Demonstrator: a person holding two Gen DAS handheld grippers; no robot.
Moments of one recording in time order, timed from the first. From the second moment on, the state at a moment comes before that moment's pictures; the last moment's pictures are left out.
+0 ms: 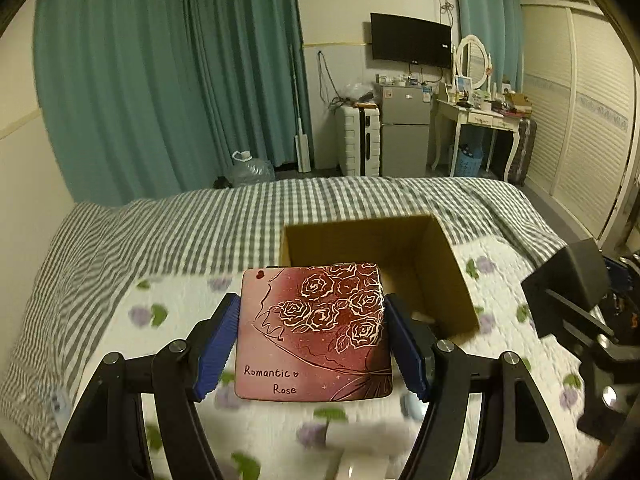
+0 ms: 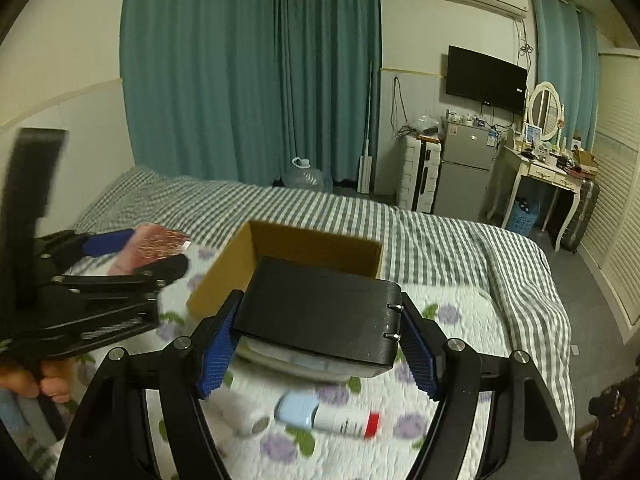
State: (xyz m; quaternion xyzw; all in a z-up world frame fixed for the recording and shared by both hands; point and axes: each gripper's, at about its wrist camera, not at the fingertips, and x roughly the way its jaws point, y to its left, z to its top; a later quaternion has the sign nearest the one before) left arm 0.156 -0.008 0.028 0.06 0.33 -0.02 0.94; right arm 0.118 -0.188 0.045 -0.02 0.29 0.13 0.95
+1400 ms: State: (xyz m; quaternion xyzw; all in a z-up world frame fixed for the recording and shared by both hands) left arm 0.129 0.015 0.000 0.04 0.31 0.00 0.95; right arm 0.174 -0.205 0.013 -0.05 0.33 0.11 0.94
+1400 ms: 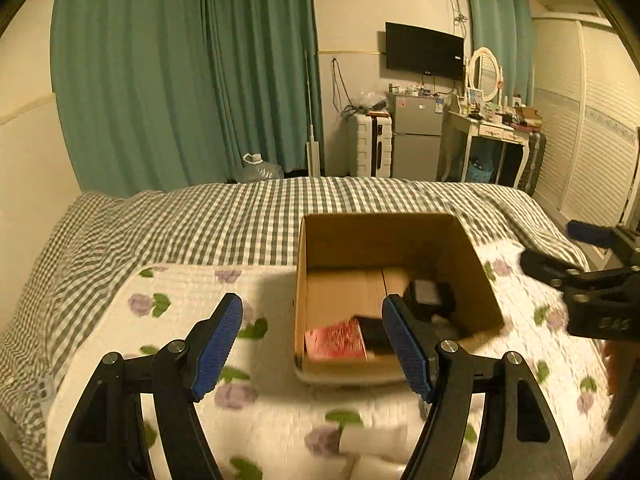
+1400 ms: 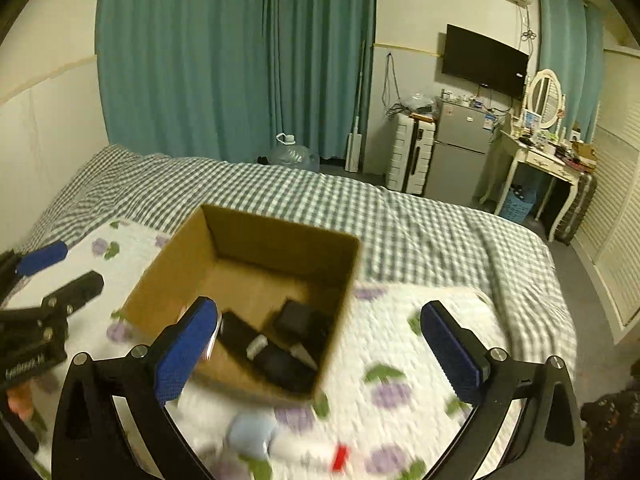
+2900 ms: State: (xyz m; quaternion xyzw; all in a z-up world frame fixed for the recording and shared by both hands) left arm 0.075 0.016 -0.113 0.03 0.45 0.00 0.89; right arm 0.090 -0.202 -0.102 -0.02 0.41 0.15 0.90
